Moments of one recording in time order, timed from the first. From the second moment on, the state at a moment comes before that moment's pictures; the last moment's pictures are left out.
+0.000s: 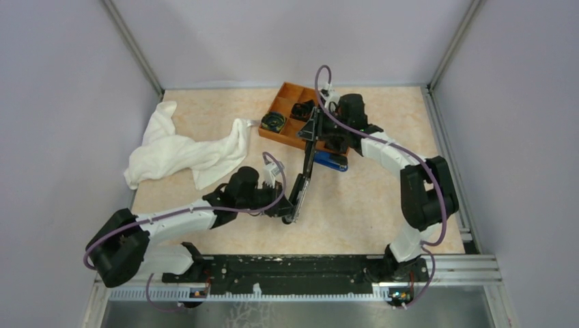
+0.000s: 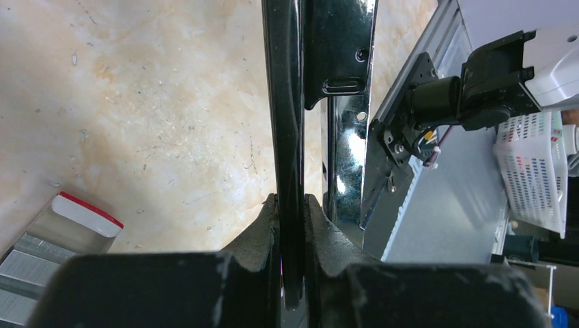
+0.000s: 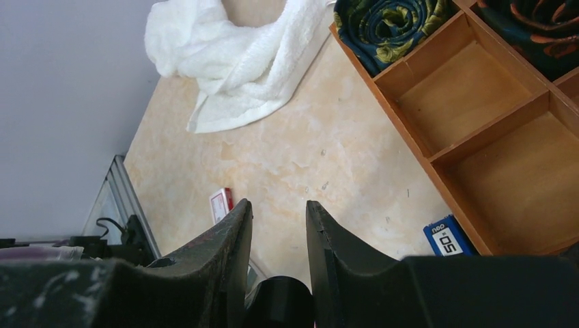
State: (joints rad) left arm -0.84 1.25 0.53 0.23 0.43 -0.60; right arm 0.37 1.70 1.18 0.07 -0.64 0.43
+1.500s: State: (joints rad) left arm -0.83 1.30 0.48 0.43 0.12 -0.88; right arm 0.59 1.33 0.85 0.06 -0.40 0.53
